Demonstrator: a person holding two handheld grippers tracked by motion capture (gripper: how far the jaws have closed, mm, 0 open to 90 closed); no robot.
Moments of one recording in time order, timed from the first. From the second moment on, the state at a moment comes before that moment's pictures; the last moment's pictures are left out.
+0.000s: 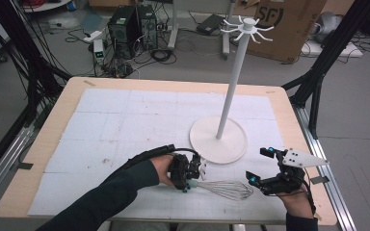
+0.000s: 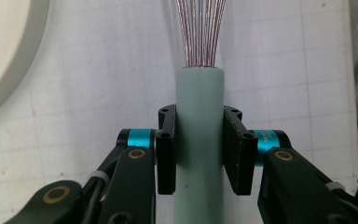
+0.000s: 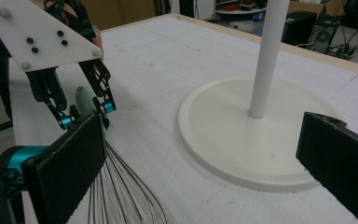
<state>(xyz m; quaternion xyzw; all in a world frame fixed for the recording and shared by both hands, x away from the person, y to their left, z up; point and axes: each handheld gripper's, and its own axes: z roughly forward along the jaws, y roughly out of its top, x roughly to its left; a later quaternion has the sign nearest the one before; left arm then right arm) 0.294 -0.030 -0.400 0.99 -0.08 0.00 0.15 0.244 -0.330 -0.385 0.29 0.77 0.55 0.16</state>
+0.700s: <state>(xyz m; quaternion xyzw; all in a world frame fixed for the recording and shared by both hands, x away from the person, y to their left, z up) 0.304 -0.046 -0.407 0.98 -0.13 0.00 0.17 0.244 -0.331 -0.385 0.29 0.77 0.55 0.16</state>
